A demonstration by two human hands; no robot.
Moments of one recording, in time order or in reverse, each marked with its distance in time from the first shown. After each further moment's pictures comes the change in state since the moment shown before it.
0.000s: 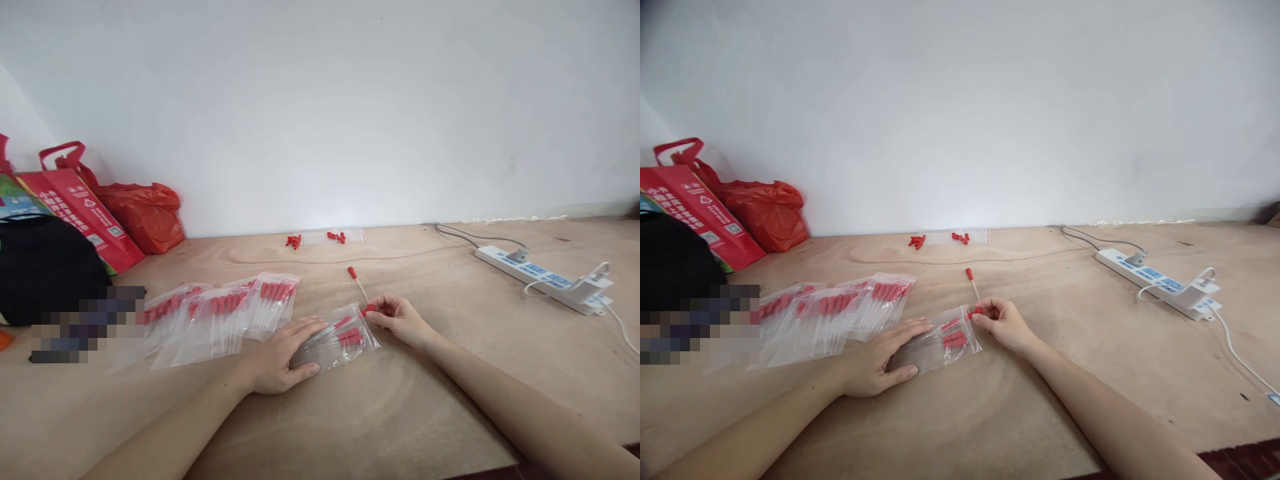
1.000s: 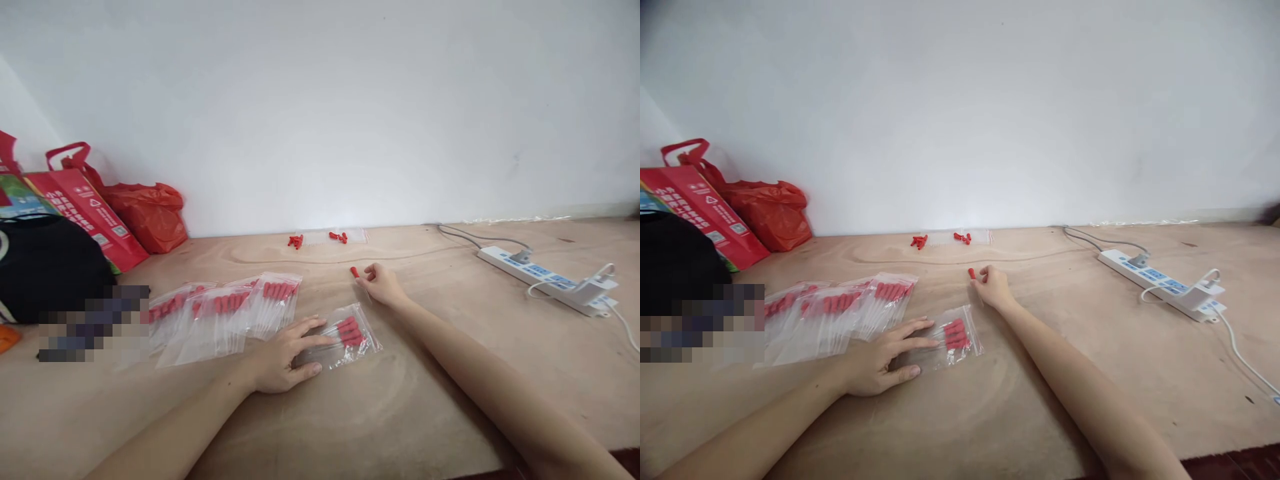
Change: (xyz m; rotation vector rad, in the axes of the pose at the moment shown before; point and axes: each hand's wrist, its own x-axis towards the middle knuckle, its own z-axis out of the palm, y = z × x) left_hand 0.001 0.001 -0.001 0.069 -0.051 0.017; right_hand 0.077 -0.005 -0.005 -0.711 0.300 -0.057
